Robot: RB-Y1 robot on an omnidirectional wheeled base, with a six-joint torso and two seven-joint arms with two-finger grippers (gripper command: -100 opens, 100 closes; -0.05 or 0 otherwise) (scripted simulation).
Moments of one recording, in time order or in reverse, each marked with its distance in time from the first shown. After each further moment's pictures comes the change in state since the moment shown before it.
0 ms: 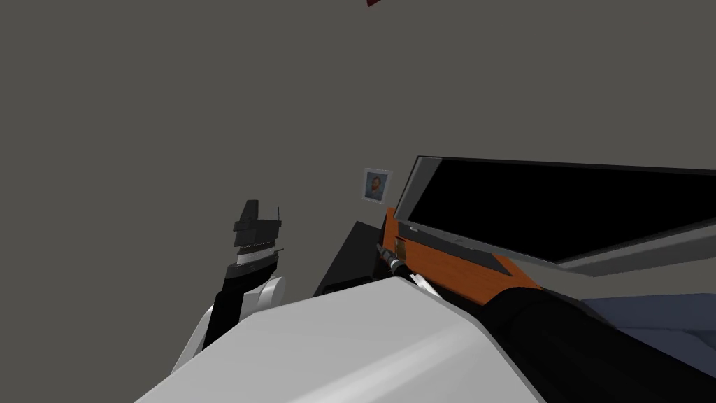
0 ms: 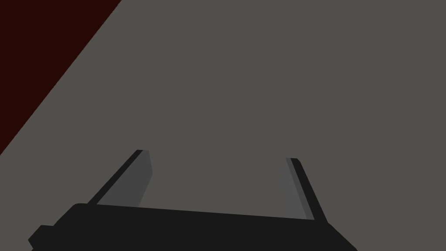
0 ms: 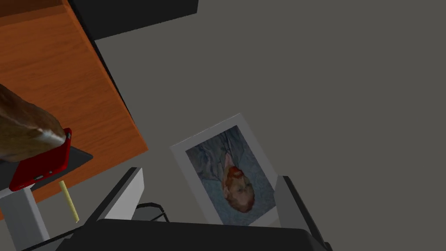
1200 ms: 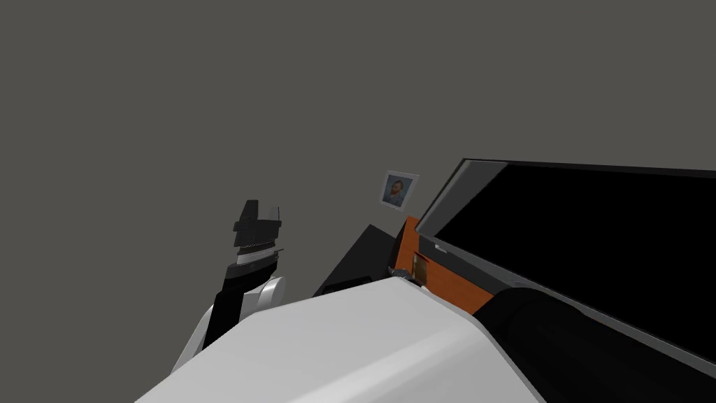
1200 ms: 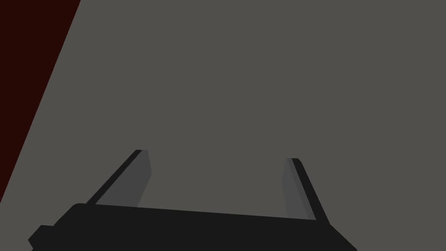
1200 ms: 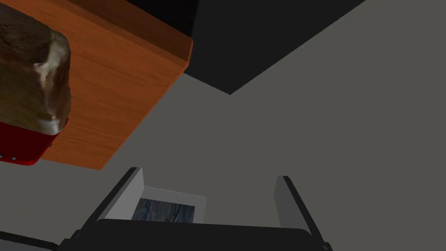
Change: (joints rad) left arm 0.000 0.000 0.000 0.000 0.000 0.000 0.000; right arm 0.052 -0.098 0.055 0.133 0.144 0.266 0.272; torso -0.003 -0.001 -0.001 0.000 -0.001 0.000
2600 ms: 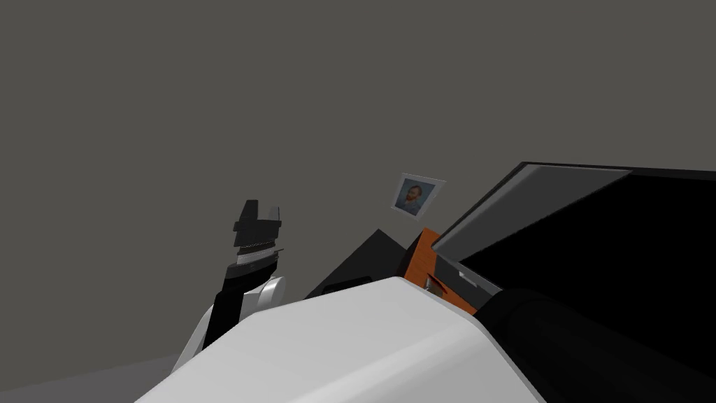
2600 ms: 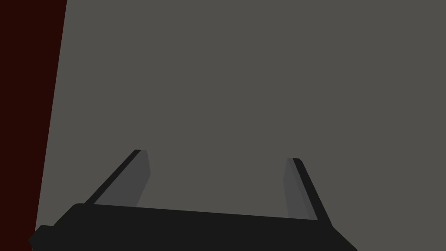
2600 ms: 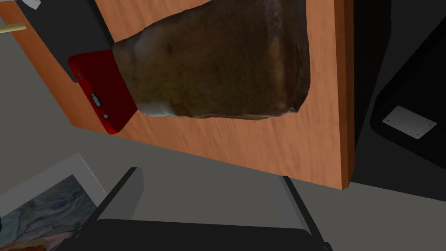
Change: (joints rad) left arm 0.000 0.000 0.000 0.000 0.000 0.000 0.000; right arm 0.067 -0.103 0.016 0.134 0.147 0.221 0.345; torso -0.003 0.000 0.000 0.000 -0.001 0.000
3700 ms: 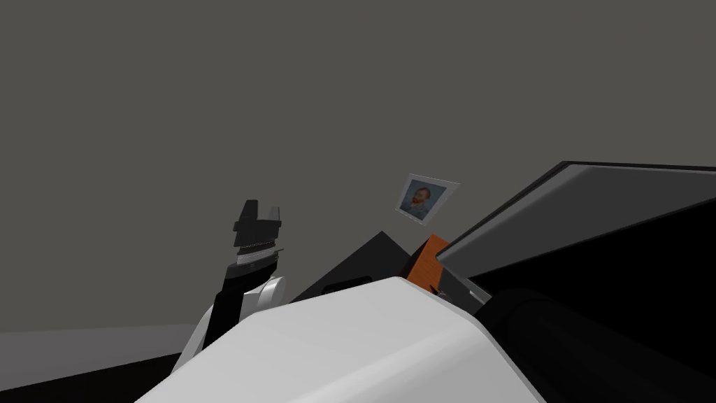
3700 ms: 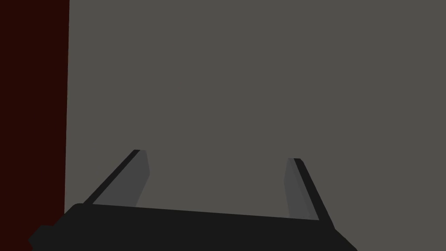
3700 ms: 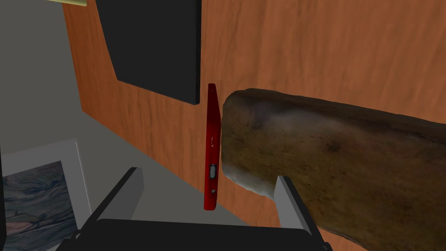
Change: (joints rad) left arm 0.000 0.000 0.000 0.000 0.000 0.000 0.000; right arm 0.001 -0.065 -0.004 0.097 0.039 0.070 0.132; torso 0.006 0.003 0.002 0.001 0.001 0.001
